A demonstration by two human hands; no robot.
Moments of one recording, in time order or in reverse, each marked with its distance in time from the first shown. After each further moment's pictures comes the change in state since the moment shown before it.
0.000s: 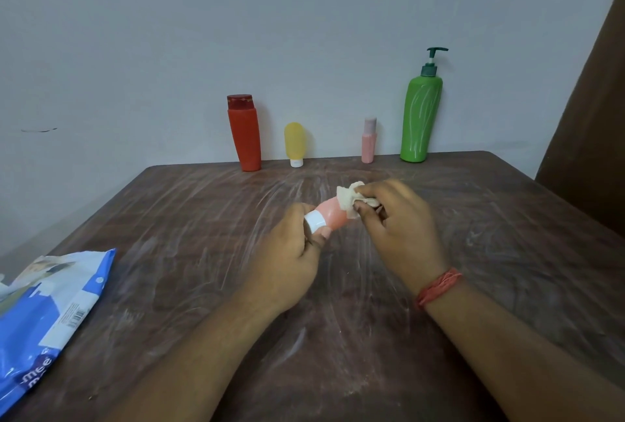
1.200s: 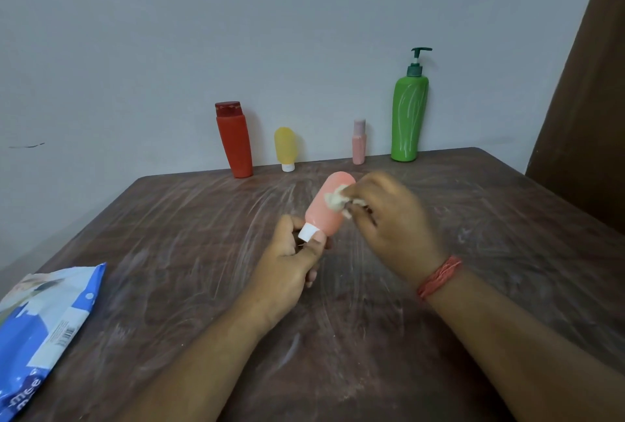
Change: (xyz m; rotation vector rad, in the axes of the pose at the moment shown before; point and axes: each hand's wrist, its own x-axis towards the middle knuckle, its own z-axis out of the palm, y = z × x) left_hand -0.002 0.001 0.011 -0.687 -0.128 -0.207; right_hand 0.009 0.000 -0.015 -0.040 -0.083 -0.201
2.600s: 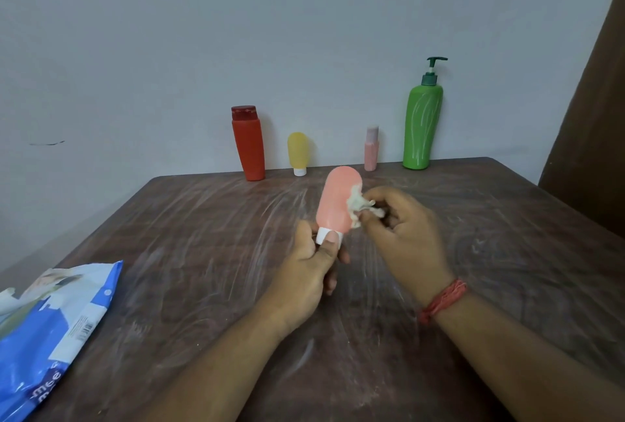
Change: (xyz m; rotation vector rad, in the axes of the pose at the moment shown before) left_hand -0.002 0.001 0.006 0.021 -0.035 0.049; right_hand -0.007 -0.009 0.018 0.327 0.161 0.270
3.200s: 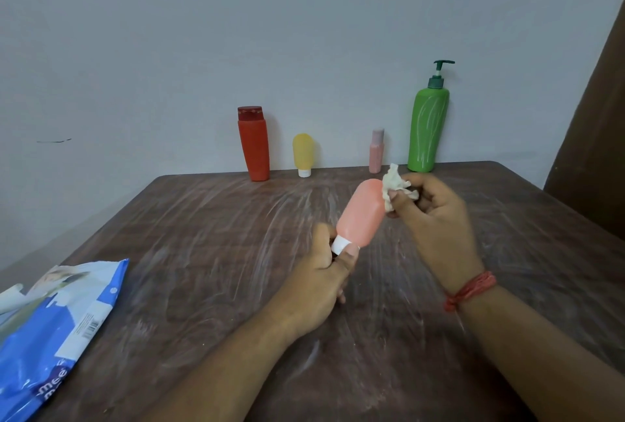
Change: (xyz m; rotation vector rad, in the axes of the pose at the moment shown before) left_hand -0.003 0.000 -0.003 0.165 -0.117 -0.007; right_hand 0.016 0.002 -0.016 0.482 0.026 0.207
